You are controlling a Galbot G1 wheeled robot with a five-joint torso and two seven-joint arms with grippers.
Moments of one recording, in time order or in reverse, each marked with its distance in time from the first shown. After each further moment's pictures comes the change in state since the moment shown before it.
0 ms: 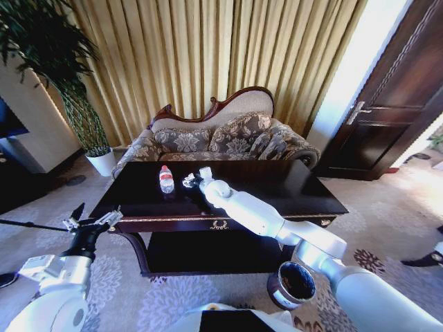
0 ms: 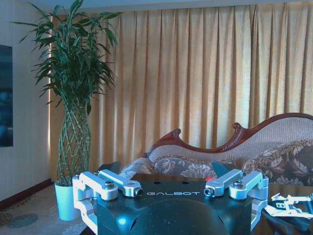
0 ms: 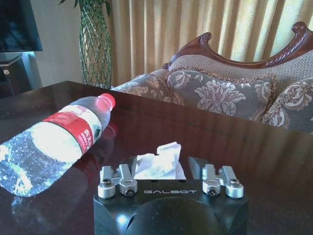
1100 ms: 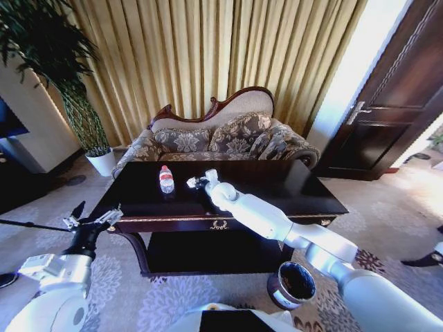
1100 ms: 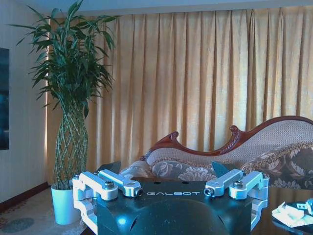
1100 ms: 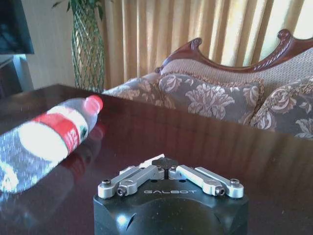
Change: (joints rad) left arm -0.009 0.009 0.002 0.000 -0.002 -0.003 0.002; right arm -0.012 -0.055 0.011 0.064 0.004 0.010 0.031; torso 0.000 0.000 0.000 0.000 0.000
